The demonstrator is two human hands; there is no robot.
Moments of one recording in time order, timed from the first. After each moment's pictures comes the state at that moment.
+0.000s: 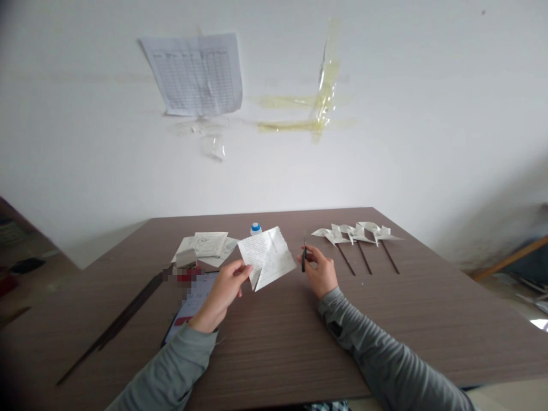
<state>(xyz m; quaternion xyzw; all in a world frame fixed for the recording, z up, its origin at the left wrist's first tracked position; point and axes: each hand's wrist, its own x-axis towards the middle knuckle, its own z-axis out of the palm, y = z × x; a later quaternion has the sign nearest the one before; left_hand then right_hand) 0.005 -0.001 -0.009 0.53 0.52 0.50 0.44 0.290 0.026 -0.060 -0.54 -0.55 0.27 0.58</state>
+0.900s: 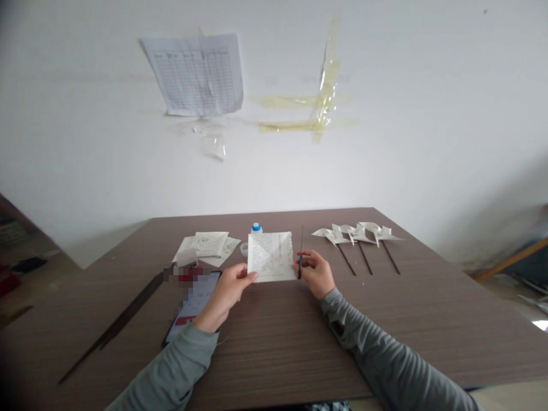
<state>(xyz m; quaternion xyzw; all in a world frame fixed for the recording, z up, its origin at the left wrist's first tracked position) 0.005 -0.002 -0.012 0.54 0.56 0.44 0.45 0.286 0.029 -0.069 -0.47 -0.50 0.40 0.60</state>
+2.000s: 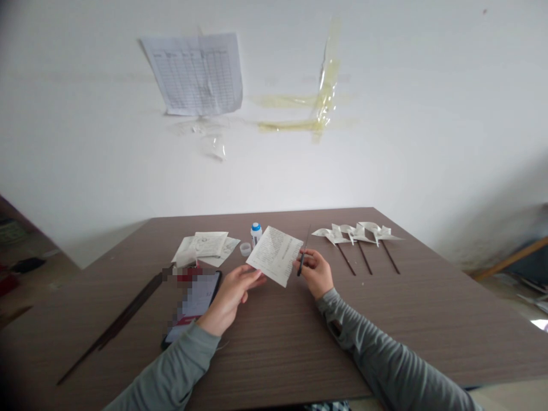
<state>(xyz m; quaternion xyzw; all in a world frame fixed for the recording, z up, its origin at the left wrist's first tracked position) 0.015 -0.009 -0.018 0.42 0.52 0.48 0.57 0.270 0.026 -0.063 -0.47 -0.44 0.42 0.64</state>
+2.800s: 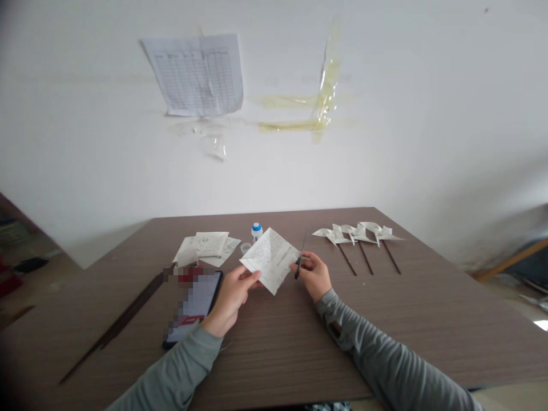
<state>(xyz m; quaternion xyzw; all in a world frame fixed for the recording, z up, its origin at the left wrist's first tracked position) 0.018 -0.011 -0.021 0.45 0.52 0.52 0.51 0.264 0.025 -0.065 -0.46 -0.42 0.46 0.63</state>
